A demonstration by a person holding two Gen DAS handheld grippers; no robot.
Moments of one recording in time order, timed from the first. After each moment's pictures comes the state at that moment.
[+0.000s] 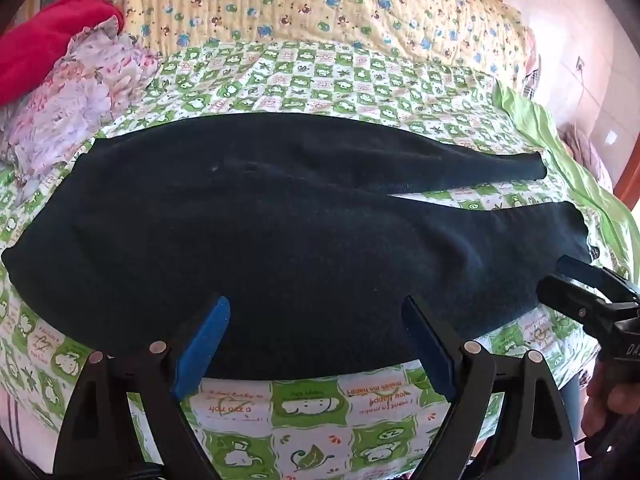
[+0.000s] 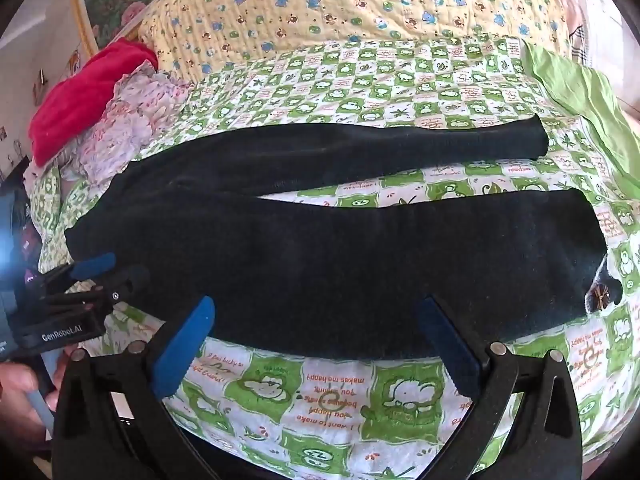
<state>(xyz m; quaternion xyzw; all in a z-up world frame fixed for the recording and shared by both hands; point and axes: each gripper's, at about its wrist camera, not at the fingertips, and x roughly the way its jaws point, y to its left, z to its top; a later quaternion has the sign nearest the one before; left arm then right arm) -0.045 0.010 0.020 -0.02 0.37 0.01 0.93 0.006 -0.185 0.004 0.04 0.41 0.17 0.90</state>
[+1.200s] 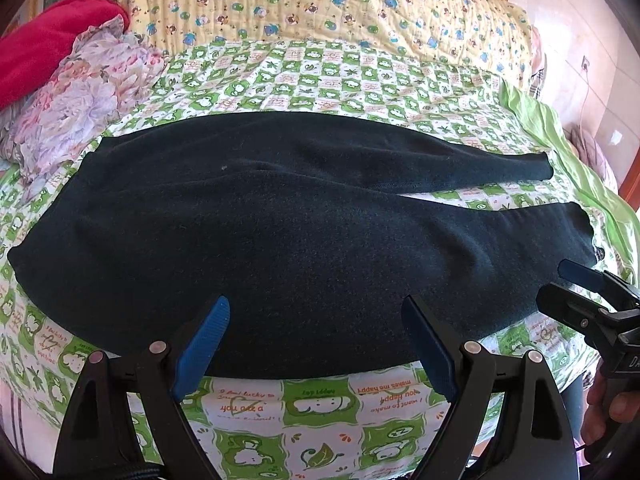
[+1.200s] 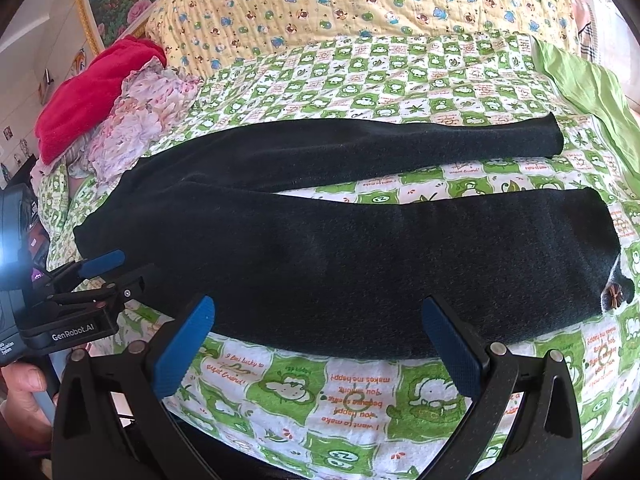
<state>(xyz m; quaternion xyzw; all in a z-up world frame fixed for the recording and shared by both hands) 0.005 0.008 -0.005 -0.04 0.41 0.01 0.91 0.000 -0.167 0.003 0.04 0.41 0.18 0.89</state>
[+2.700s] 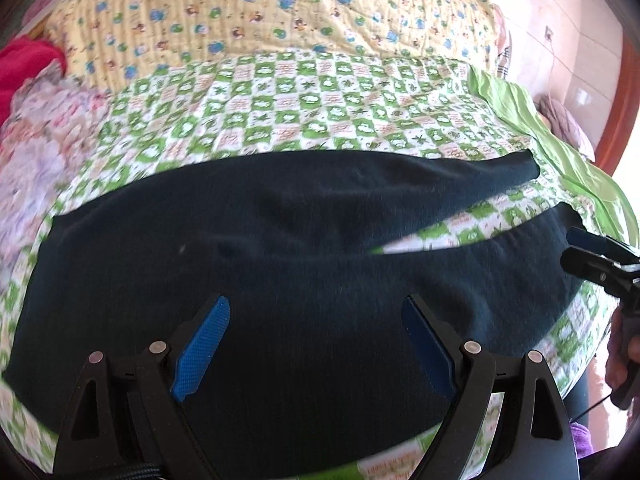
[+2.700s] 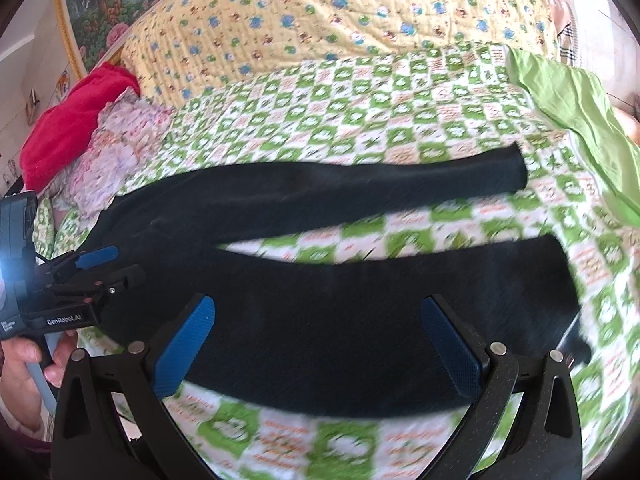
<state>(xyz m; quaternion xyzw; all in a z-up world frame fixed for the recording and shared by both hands) 0.081 0.007 0.019 0.02 0.41 -0.07 0.91 0.044 -0.219 0.024 0.06 0.40 0.15 0.90</state>
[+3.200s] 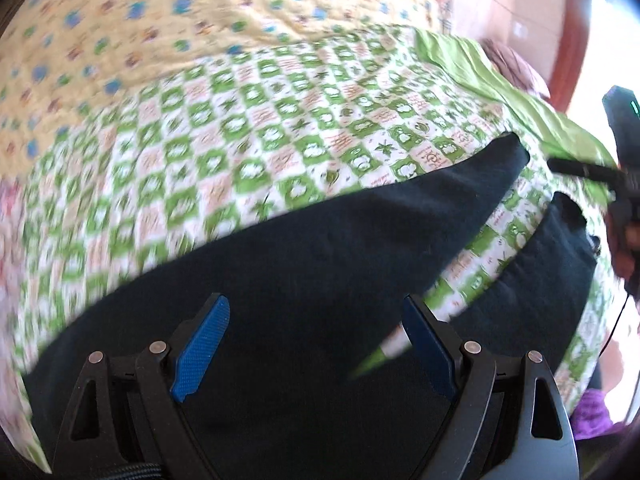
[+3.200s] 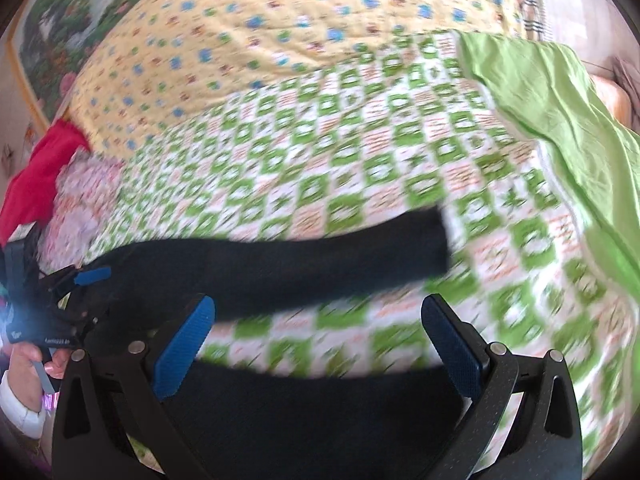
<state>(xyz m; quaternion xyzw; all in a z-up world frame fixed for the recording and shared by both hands) 0.197 -0.029 0.029 0.12 0.44 -0.19 0.87 0.143 -0.312 0.039 0.12 0.41 0.10 0.90</state>
